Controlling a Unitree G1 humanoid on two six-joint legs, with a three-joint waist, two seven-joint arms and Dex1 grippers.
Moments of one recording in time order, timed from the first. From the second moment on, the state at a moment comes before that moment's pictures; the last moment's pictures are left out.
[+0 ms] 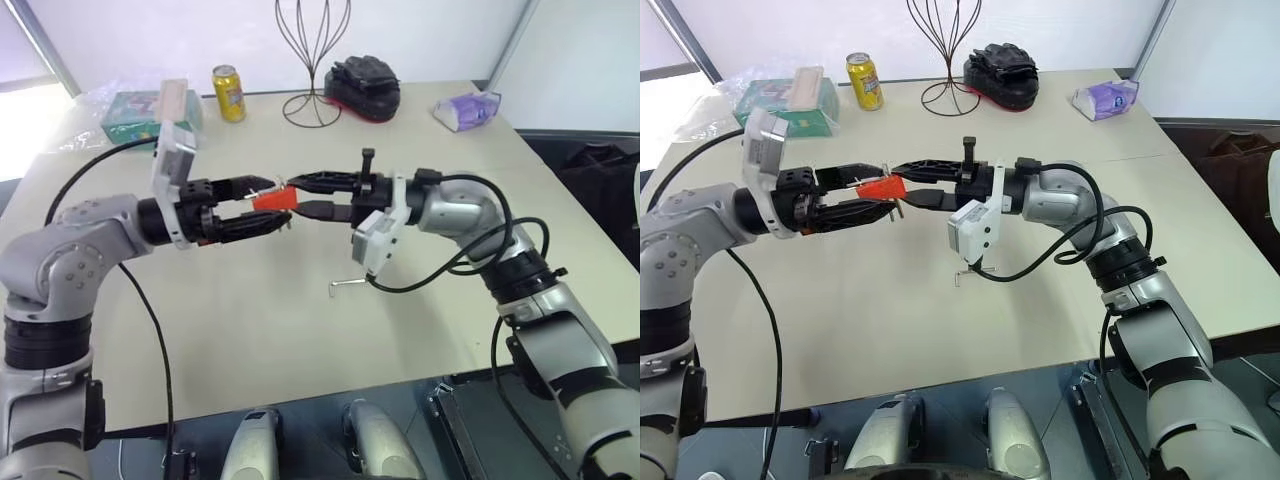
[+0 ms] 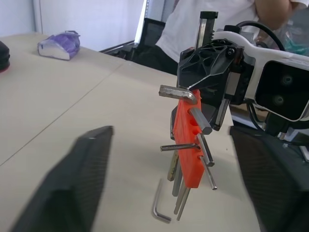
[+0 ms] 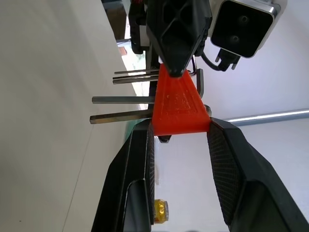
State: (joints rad) left arm -0.60 0.73 0.17 -0.24 -0.90 0.89 -0.93; right arm -0.95 -0.54 0.37 0.34 -0.23 -0.91 0.65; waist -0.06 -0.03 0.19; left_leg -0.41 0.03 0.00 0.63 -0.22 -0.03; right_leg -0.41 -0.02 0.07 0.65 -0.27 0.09
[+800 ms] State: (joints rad) left arm -0.60 0.69 0.17 -0.24 -0.88 0.86 -0.91; right arm -0.94 -0.55 0.36 0.27 -0.16 -0.85 0.75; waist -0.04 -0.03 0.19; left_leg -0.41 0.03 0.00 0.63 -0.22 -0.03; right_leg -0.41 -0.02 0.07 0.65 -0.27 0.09
